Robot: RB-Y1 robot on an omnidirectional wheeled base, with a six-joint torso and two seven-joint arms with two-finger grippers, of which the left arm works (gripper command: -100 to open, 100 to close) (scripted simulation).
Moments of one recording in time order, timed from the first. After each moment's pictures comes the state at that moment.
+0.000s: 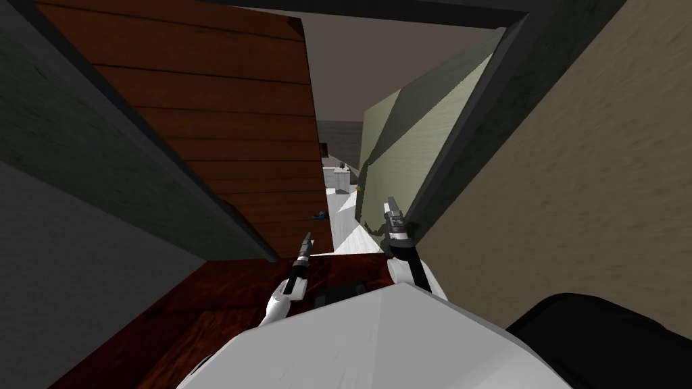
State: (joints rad) arm -0.19 0.06 0.00 -0.60 -0.11 -0.81 0.14
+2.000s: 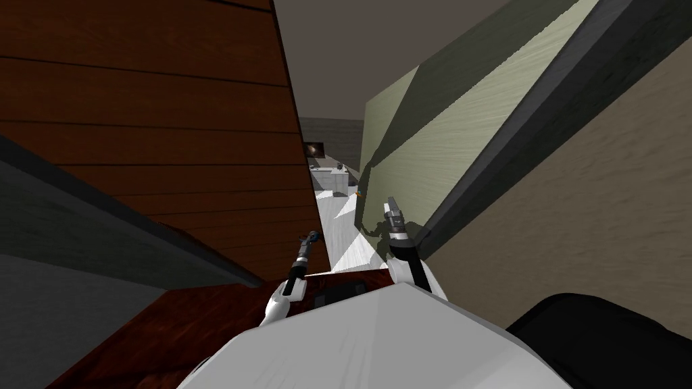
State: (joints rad) arm -0.18 0.06 0.02 -0.59 -0.10 -0.80 0.12
